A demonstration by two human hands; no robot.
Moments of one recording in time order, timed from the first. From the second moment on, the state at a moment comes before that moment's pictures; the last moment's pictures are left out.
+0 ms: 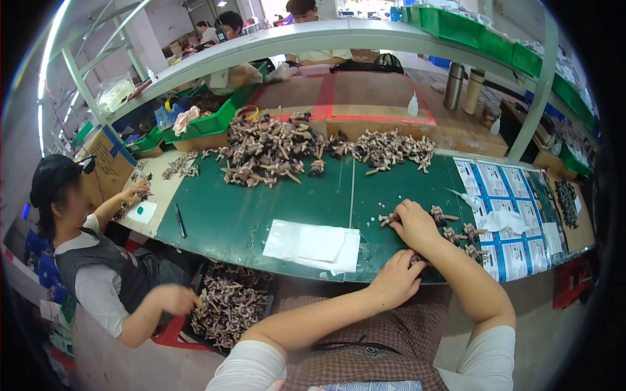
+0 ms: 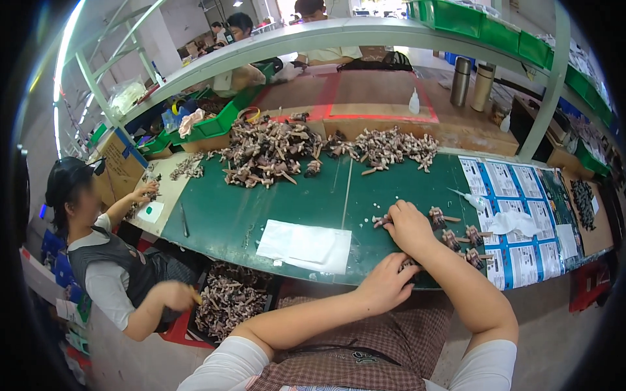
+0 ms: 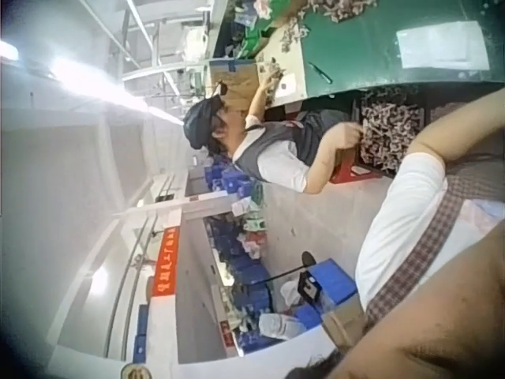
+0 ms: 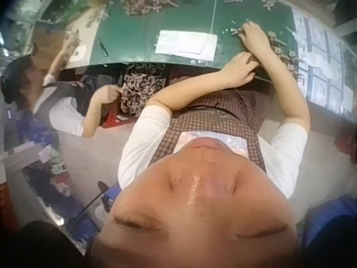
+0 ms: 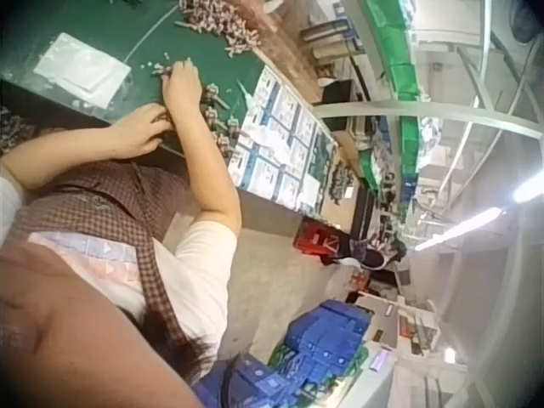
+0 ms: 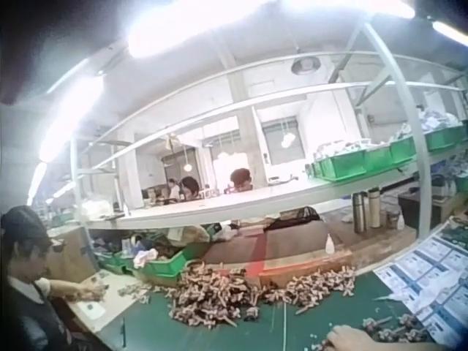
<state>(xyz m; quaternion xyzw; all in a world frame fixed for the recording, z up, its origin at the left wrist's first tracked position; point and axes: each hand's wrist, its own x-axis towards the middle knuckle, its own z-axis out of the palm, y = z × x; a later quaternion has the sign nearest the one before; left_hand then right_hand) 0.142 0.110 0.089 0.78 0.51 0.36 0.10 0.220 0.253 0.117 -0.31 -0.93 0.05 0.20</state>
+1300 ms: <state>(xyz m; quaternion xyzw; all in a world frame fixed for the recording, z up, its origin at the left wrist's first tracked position) 0.037 -0.020 0.114 0.38 0.38 0.53 0.66 0.184 0.189 0.143 -0.36 -0.78 0.44 0.25</state>
